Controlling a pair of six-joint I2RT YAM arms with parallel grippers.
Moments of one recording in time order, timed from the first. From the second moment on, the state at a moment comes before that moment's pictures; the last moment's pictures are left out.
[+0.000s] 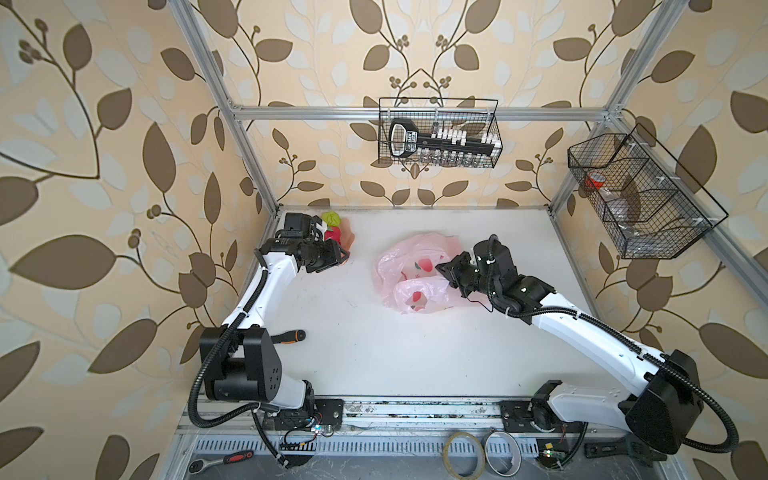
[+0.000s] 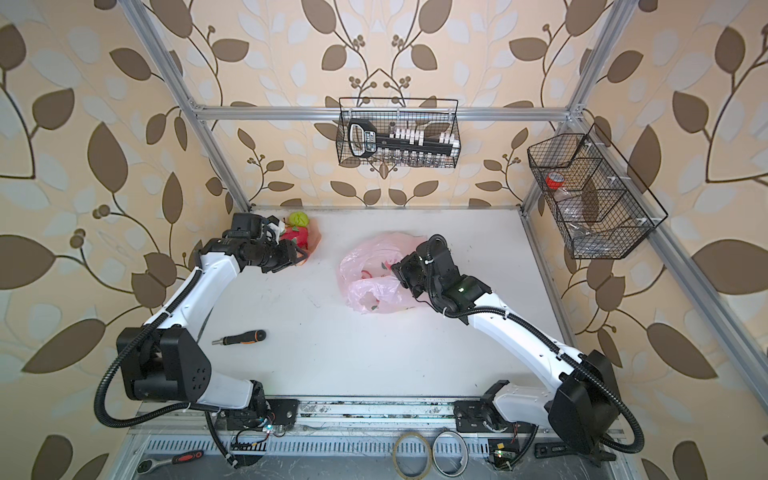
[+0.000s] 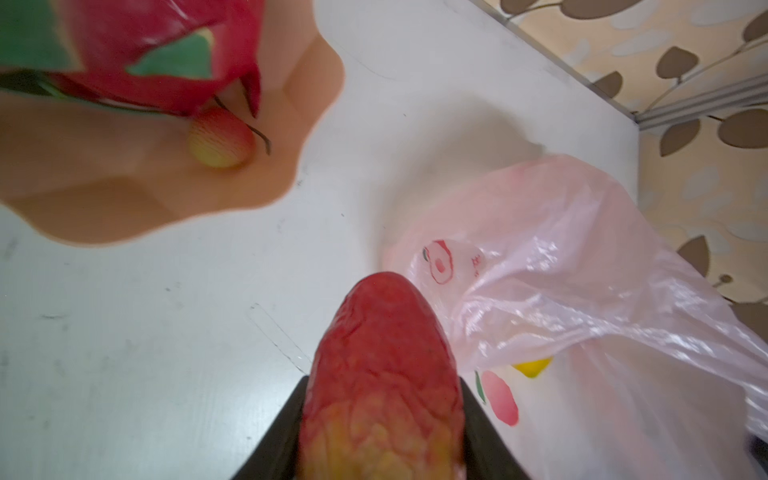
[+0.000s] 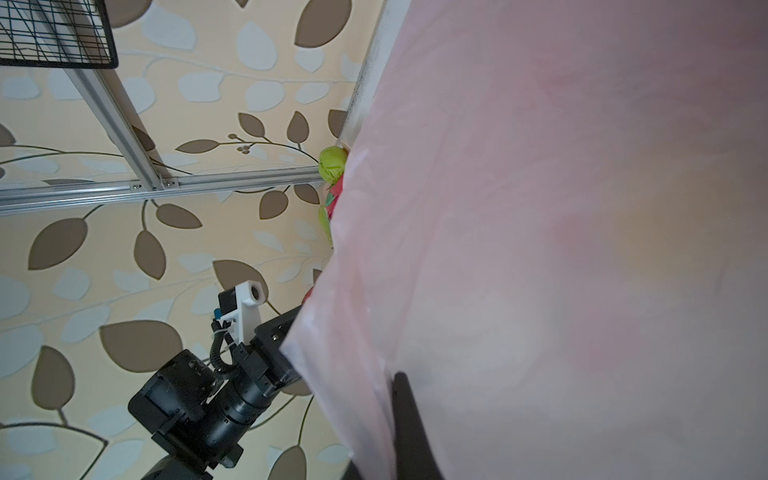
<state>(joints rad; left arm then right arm) 0.02 1.42 1.21 -0.73 0.48 -0.36 0.61 1.26 1.00 -0.26 -0.08 1.44</state>
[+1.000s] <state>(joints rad) -0.29 1.09 0.81 -0.52 0.62 -0.62 0.61 1.26 1.00 -0.26 -0.08 1.44</state>
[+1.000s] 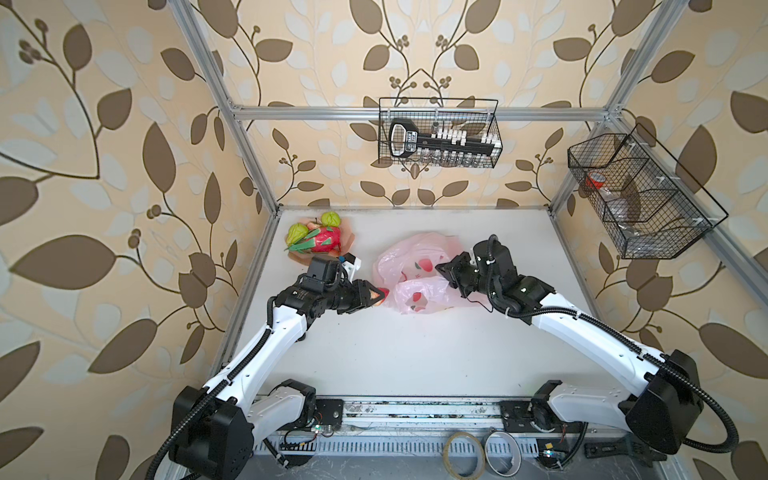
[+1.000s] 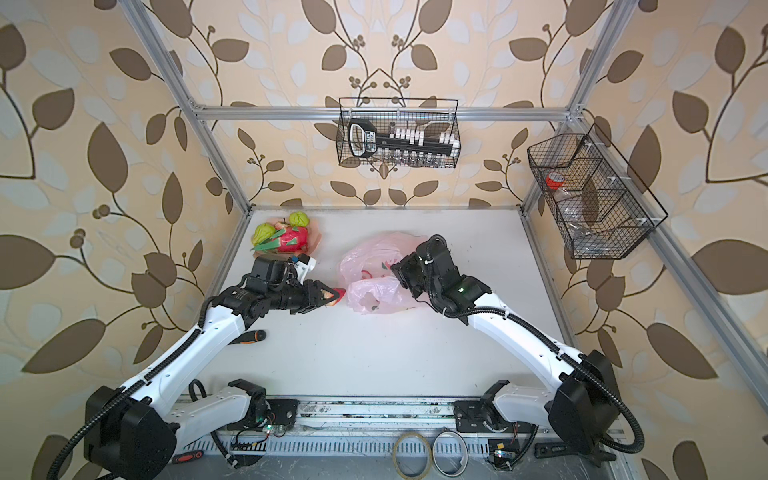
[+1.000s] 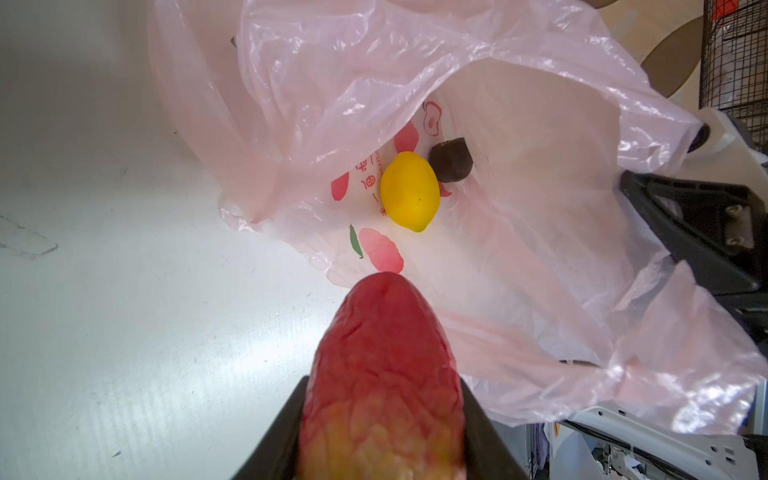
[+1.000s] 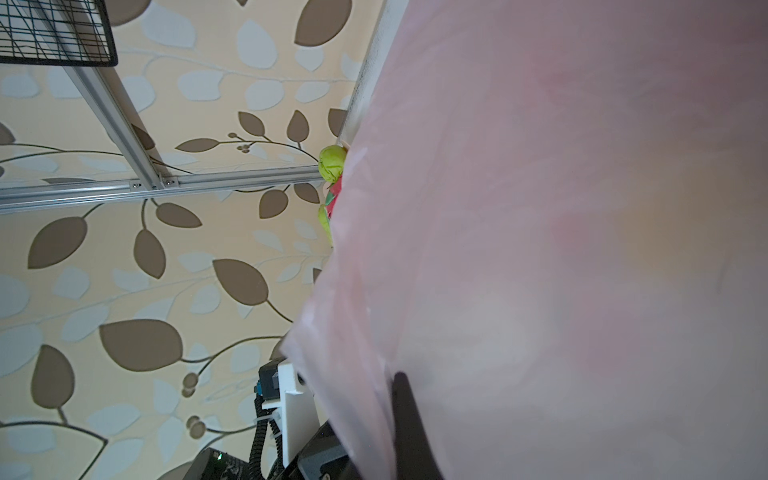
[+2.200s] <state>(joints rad) -0.69 1.41 0.94 -0.40 0.29 -0.45 0.62 1.26 1.00 -0.26 -0.08 1.44</state>
